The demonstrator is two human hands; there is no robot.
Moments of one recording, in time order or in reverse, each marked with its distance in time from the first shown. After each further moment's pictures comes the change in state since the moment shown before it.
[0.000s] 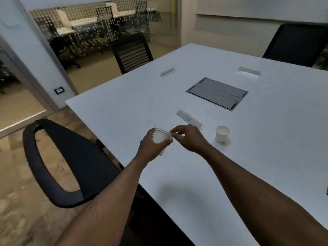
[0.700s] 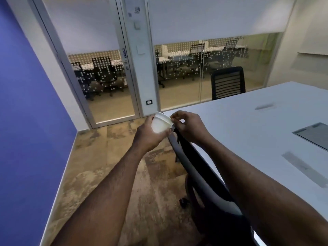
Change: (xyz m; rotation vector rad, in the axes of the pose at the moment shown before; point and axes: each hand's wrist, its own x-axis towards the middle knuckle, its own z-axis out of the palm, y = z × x) left_hand -0.083 -0.064 -0.417 0.283 0.619 0.094; right_hand 0.082 -0.362 0.239 0.092 -0.032 -0.540
